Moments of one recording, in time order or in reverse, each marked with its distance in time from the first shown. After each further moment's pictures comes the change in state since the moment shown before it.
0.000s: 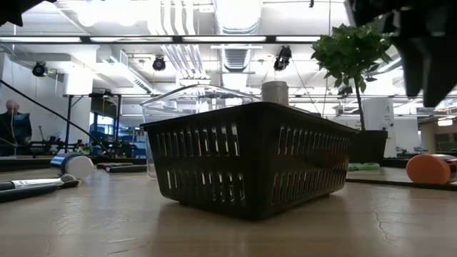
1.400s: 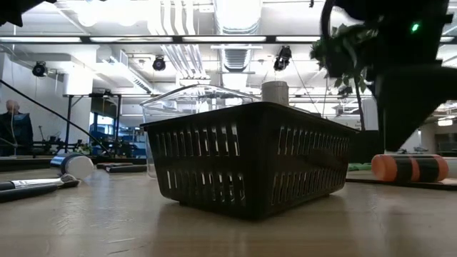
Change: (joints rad) left arm 0.000 0.000 0.000 -0.011 0.000 0.002; right arm -0.121 -0.066 -0.240 0.307 0.030 -0.042
